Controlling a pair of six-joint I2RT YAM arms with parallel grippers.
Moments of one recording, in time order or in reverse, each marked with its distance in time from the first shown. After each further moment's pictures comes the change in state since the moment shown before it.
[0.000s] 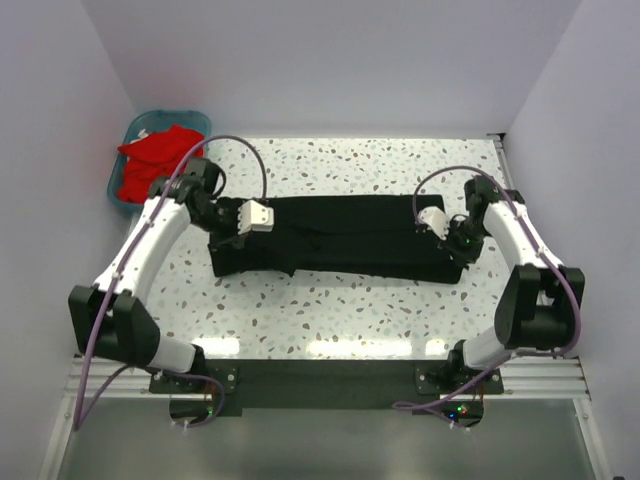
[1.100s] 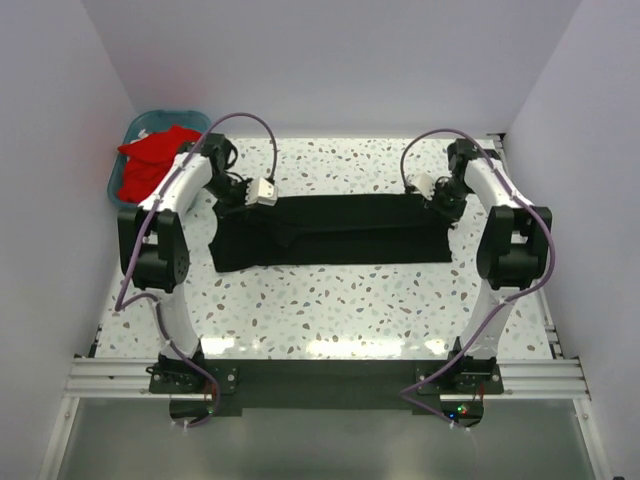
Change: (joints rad) left arm 0.068 0.570 0.407 -0.008 -0.059 0.209; right arm 0.045 0.493 0.502 0.027 0.010 0.023
